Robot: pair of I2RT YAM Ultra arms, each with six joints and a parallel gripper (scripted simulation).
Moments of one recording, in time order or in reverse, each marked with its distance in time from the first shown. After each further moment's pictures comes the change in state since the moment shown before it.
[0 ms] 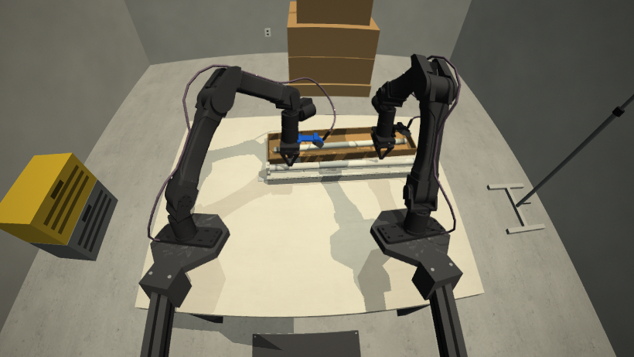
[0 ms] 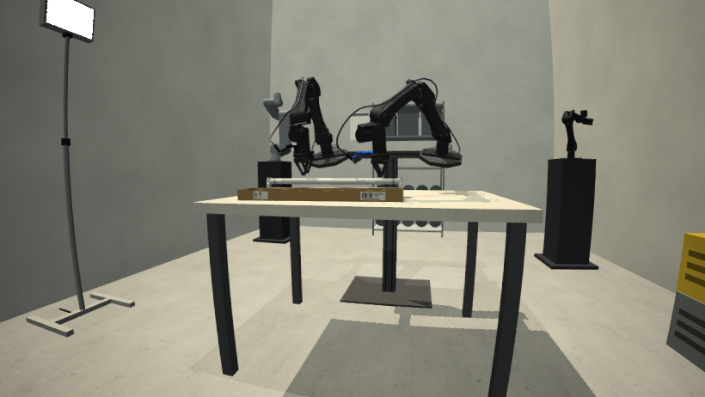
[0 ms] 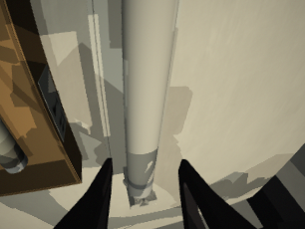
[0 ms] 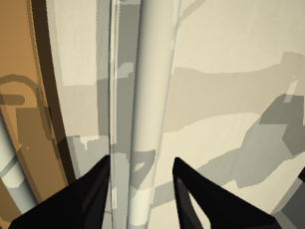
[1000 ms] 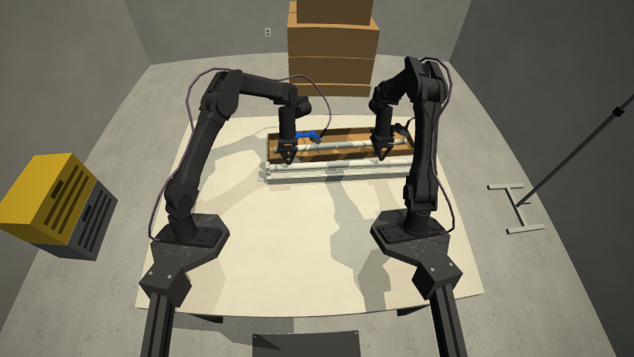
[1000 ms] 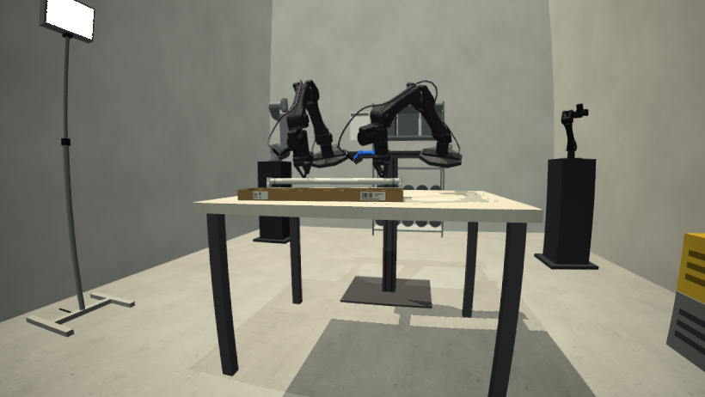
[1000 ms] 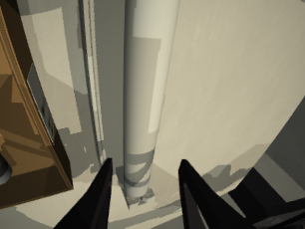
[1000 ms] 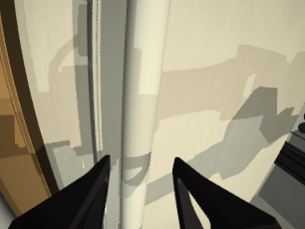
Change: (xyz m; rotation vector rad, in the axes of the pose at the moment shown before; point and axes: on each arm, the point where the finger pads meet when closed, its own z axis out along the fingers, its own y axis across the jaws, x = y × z) left arm 0.005 0.003 -0.002 0.148 -0.032 -0.030; right arm 0.000 -0.003 0.008 0.165 -0.002 0.001
